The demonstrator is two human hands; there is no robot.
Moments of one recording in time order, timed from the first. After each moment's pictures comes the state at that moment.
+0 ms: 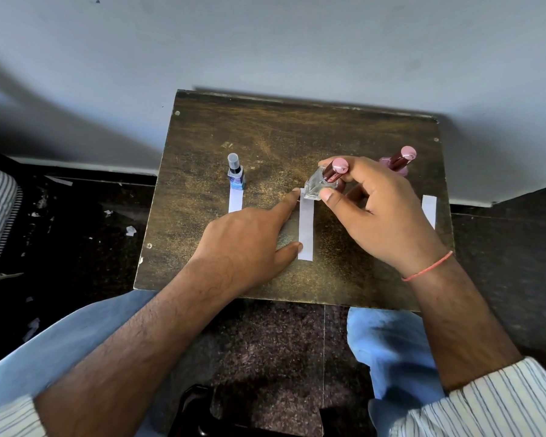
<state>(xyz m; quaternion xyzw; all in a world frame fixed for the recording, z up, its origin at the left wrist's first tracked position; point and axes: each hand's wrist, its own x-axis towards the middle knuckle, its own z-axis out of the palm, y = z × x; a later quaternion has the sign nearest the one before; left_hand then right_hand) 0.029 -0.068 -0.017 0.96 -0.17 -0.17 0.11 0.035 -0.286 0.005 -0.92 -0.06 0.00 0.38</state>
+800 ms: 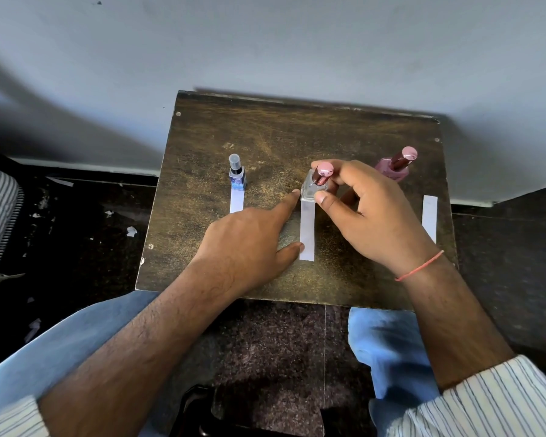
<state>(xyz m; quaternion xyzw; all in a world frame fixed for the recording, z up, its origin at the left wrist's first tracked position) 0.029 -0.068 -0.019 0.97 -0.16 -0.17 0.10 0.036 -0.280 0.002 -0.93 -0.08 0.03 0.37</state>
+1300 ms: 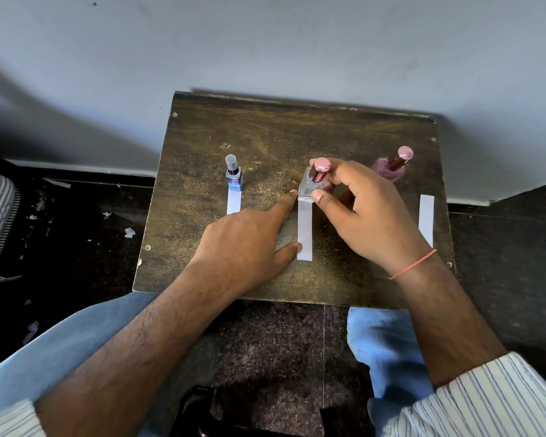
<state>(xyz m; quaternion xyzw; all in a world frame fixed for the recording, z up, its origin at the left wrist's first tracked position) 0.028 -0.069 -0.017 0.97 -0.16 -0.17 0.10 0.037 -0.279 0.000 -0.94 -0.07 0.02 0.35</state>
